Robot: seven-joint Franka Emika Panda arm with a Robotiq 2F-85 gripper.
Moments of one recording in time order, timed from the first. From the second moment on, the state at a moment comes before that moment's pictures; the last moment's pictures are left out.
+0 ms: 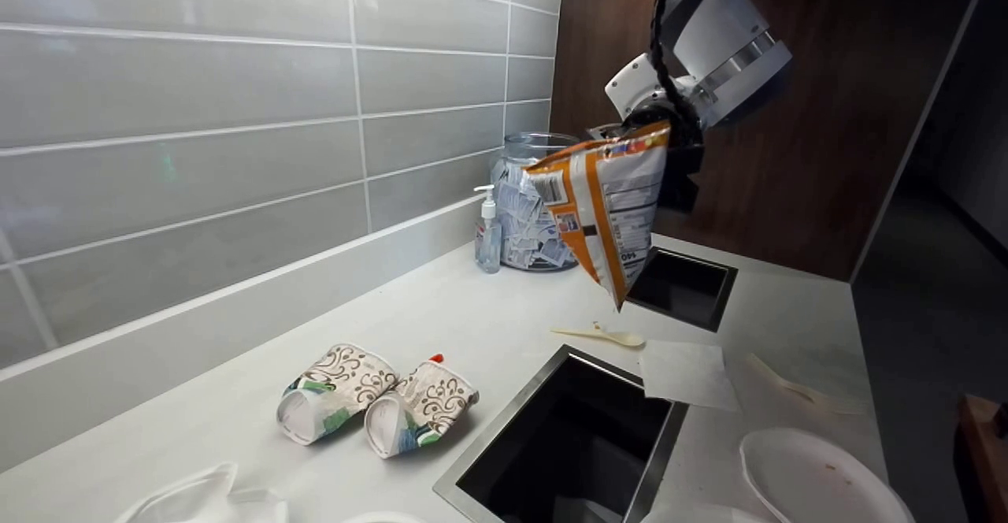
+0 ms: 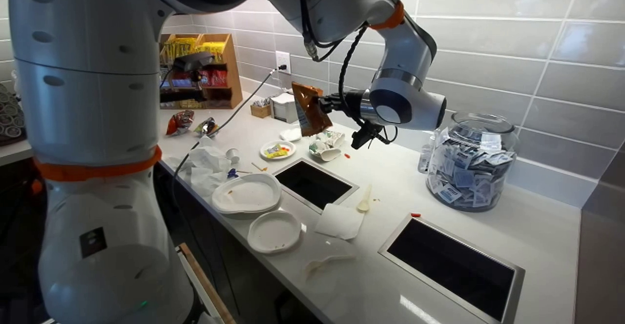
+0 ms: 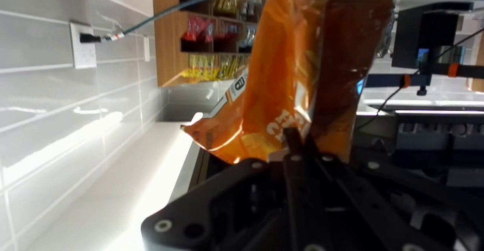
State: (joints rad) arm -0.10 0.26 -0.10 -2.05 1.27 1.43 -2.38
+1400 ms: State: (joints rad) arm -0.06 0.22 -0.06 -2.03 1.20 1.52 -2.16
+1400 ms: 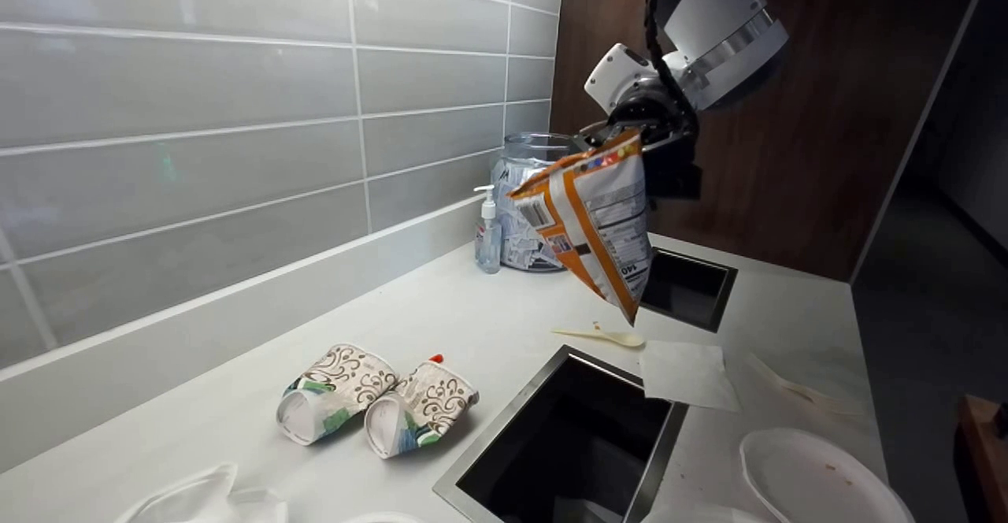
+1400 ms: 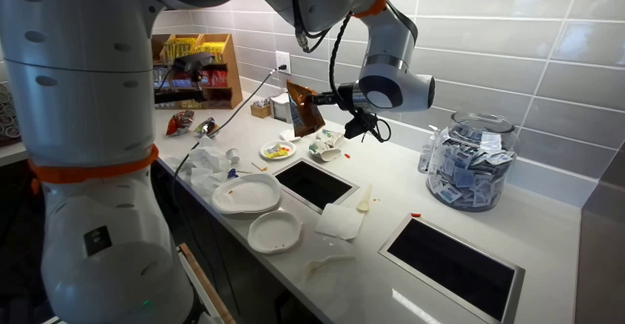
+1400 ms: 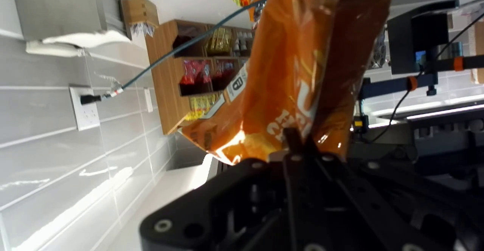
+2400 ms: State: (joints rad) arm -0.07 0.21 -0.06 -2.02 1.28 1.48 -2.29
